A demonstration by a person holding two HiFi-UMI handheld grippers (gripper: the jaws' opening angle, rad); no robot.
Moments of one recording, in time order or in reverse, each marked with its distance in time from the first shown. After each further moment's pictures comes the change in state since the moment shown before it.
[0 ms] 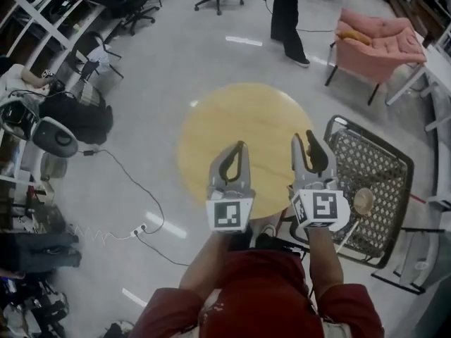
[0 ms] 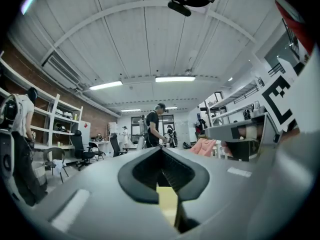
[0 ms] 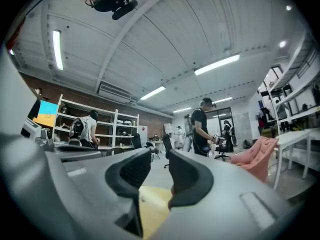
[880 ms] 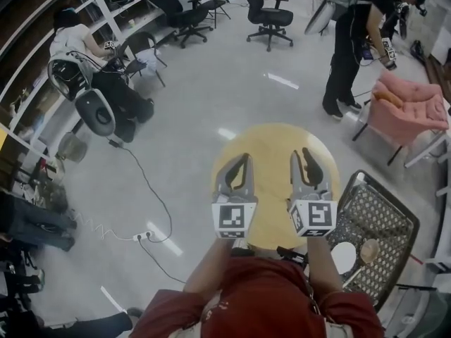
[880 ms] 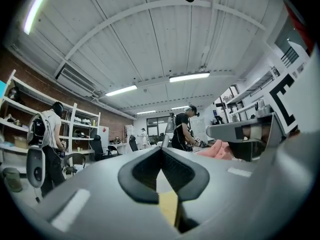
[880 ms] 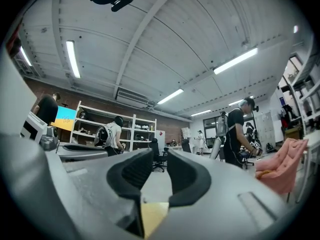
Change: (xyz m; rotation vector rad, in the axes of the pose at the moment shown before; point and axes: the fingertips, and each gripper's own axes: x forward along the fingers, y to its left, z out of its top) left arm -0.028 0.139 0.022 0.059 0.027 0.190; right arm 0.080 0.133 0.038 -0.030 -0.068 0.220
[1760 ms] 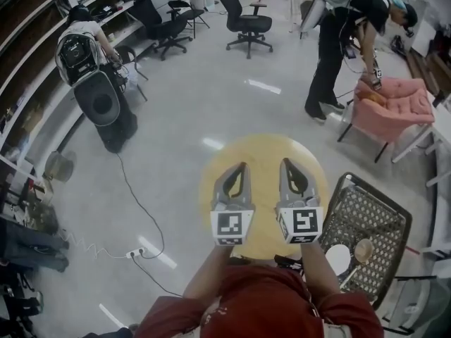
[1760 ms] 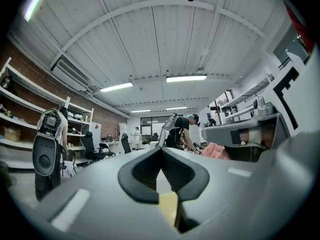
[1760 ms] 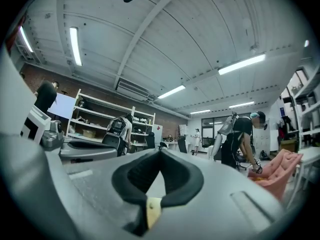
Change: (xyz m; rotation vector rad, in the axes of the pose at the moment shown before) left arm 0.033 -0.022 -0.005 -0.039 -0.002 -0.082; right arm 0.013 -0.006 -0.005 -0.096 0.068 -0.034
